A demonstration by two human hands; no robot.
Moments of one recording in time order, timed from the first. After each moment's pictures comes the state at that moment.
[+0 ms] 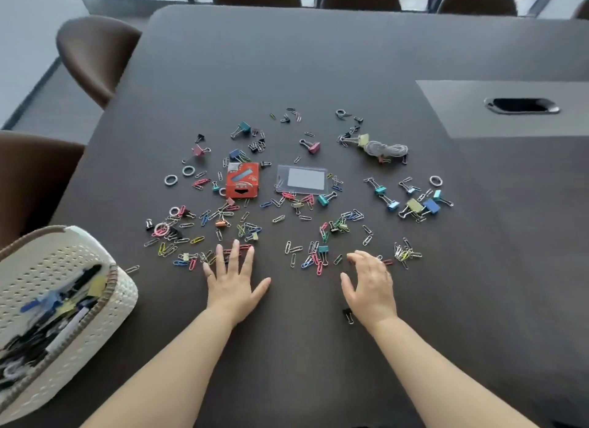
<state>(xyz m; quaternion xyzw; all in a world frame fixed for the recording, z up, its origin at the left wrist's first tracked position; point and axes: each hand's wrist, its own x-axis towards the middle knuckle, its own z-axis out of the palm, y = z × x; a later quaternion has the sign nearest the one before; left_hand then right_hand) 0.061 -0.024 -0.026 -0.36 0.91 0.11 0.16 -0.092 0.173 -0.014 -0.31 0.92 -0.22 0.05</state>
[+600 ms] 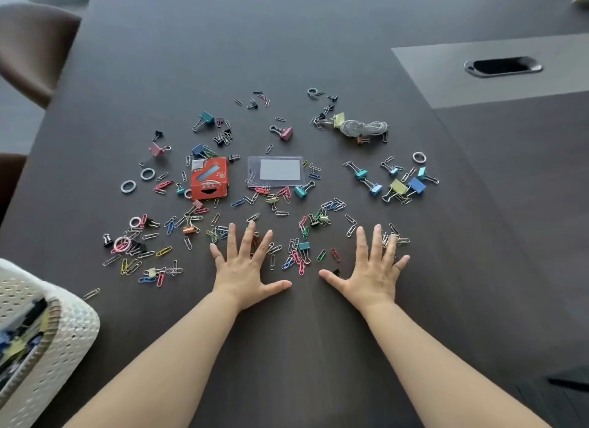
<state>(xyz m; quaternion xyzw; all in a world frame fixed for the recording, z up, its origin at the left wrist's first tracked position) -0.001 -0.019 -0.026 -0.24 0.95 0.08 0.17 -0.126 0.177 -0.031 -0.20 0.97 -0.01 0.14</state>
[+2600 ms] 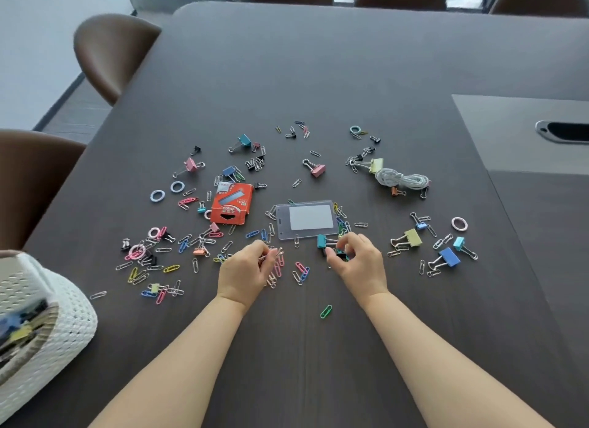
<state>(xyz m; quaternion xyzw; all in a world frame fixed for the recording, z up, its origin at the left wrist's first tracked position) -0.053 -0.039 -0.011 -0.32 0.89 0.22 -0.24 -0.217 0.094 0.003 -0.33 0.86 -0.38 0.12</state>
